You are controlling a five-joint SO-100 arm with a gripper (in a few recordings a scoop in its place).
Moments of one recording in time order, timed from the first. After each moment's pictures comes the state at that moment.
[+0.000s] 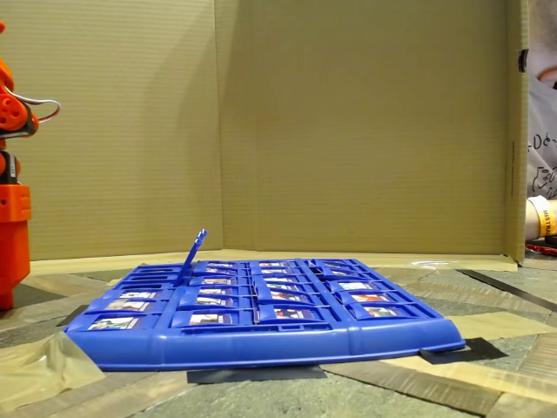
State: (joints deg) arm -9.4 189.4 179.5 -110.7 162.2
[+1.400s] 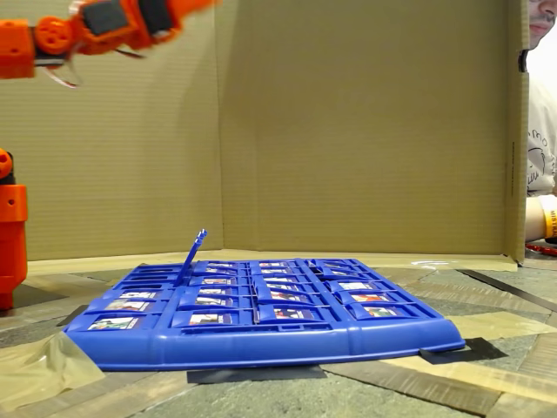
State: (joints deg) arm -18.0 148.8 142.1 -14.2 97.6
